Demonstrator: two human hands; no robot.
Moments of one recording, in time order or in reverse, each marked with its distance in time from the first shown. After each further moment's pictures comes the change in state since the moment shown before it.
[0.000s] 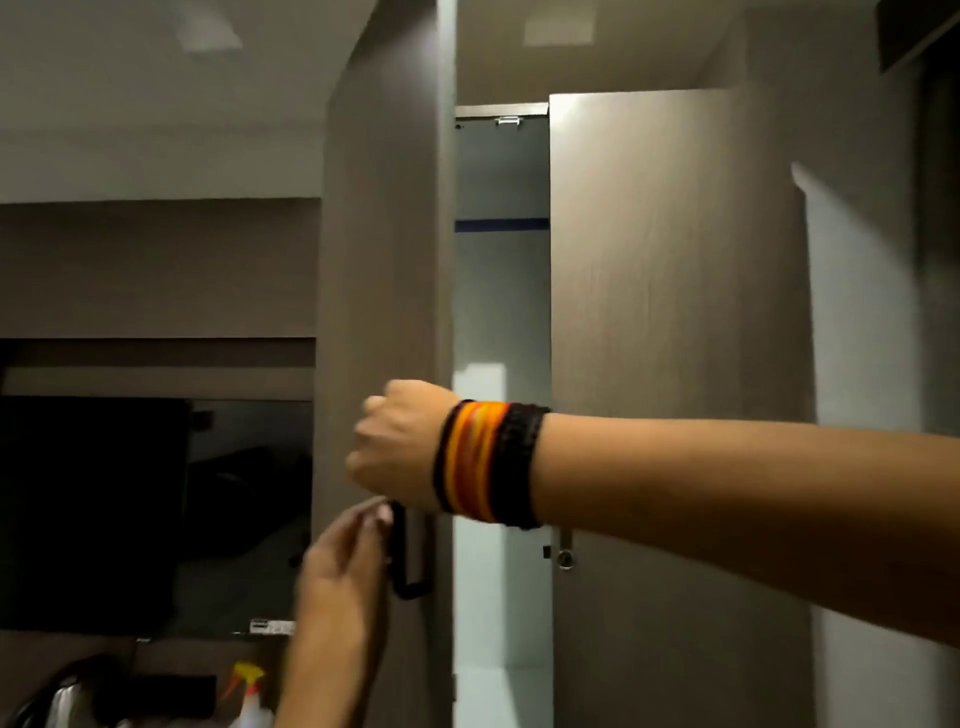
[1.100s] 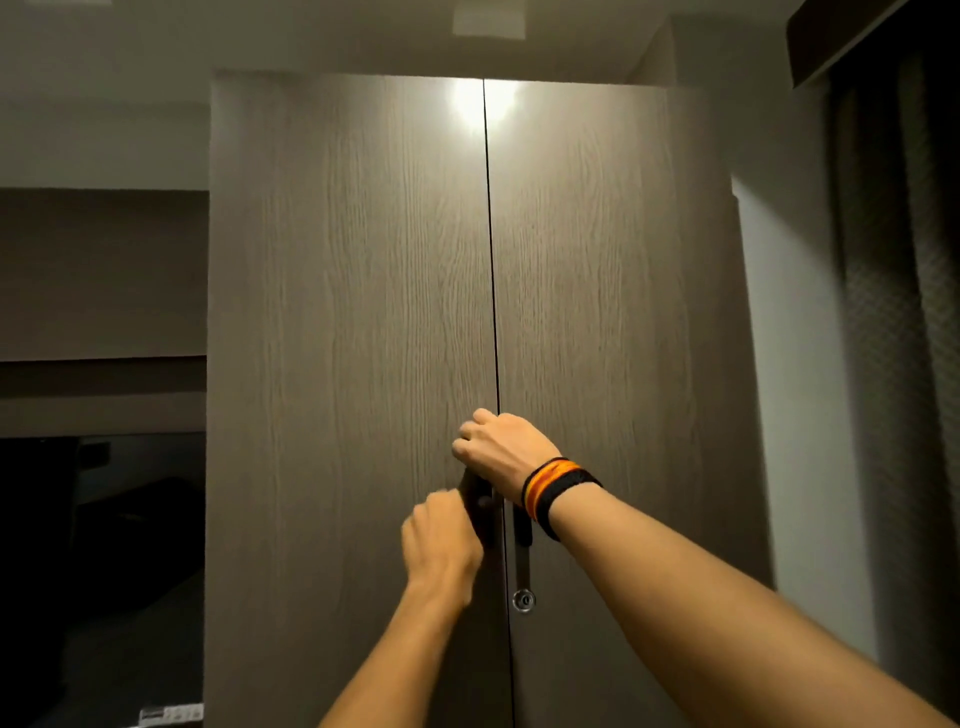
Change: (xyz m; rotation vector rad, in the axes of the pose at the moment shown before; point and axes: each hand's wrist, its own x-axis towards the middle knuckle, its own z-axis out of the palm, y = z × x) left_hand 0.089 -0.096 0.168 1.020 -0.259 0.256; right_hand -0.059 0.057 0.225 0.207 -0.189 0.546
